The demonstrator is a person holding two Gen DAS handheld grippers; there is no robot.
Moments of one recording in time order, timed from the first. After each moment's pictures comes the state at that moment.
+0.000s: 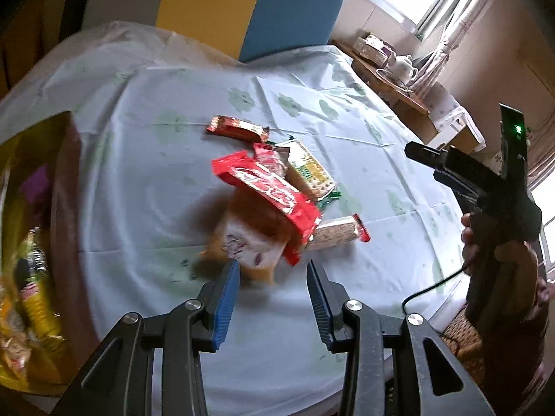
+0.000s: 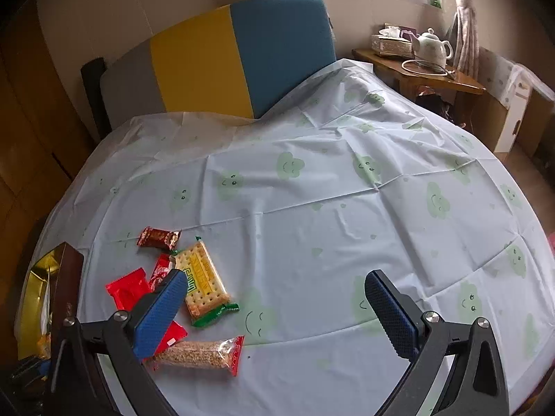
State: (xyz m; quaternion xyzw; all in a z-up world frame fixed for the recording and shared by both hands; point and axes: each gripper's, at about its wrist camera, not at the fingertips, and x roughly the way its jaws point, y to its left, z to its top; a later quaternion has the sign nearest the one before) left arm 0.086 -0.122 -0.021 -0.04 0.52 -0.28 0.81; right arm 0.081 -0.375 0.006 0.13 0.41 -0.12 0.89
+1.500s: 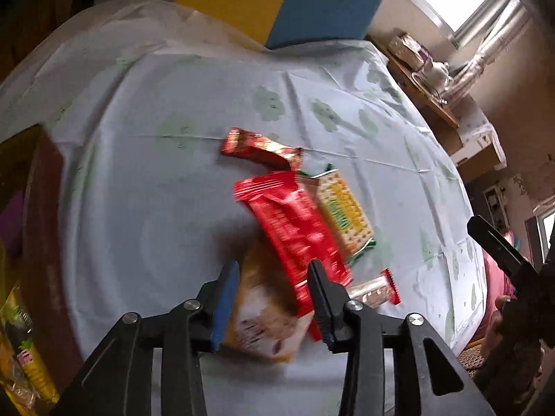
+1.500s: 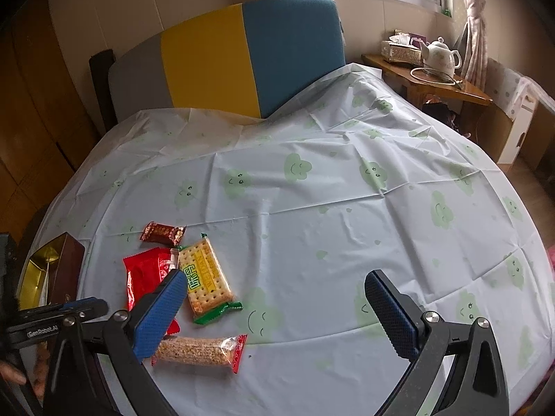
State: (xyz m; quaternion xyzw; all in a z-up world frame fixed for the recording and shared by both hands) left arm 0.167 -0.145 -0.040 -0.05 0.57 -0.23 0.79; right arm 0.084 -0.372 0.009 0.12 0.41 -0.11 0.90
